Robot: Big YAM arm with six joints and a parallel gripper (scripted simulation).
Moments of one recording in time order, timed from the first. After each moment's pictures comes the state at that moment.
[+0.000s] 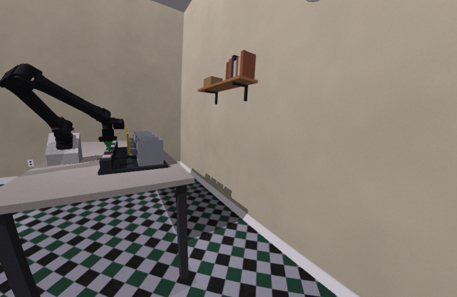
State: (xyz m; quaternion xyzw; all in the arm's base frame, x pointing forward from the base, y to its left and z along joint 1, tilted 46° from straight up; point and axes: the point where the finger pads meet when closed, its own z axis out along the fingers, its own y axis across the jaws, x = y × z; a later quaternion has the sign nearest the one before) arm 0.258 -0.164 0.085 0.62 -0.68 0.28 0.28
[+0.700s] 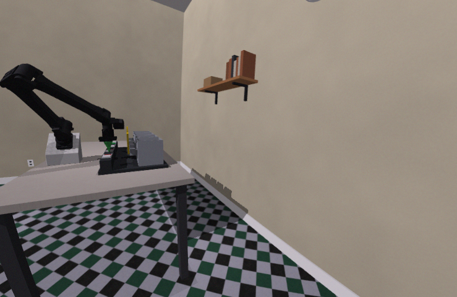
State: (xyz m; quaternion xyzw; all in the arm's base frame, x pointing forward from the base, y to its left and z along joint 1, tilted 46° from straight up) arm 0.258 -0.162 0.082 0.62 -0.68 0.28 0.28
